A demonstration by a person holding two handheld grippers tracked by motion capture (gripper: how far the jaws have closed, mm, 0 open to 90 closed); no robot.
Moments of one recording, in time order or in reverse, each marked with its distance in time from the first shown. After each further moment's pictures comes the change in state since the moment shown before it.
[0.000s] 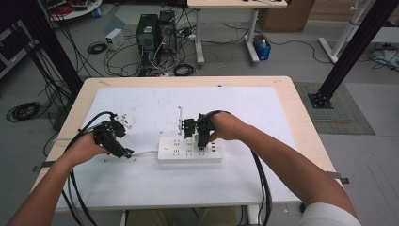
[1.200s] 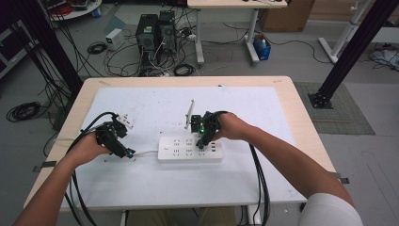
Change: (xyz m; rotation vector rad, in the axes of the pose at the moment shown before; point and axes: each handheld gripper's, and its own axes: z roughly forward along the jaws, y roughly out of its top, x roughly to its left) left arm 0.000 0.002 0.006 0.006 0.008 -0.008; right arm -0.015 -0.024 0.011 -0.204 0.106 0.063
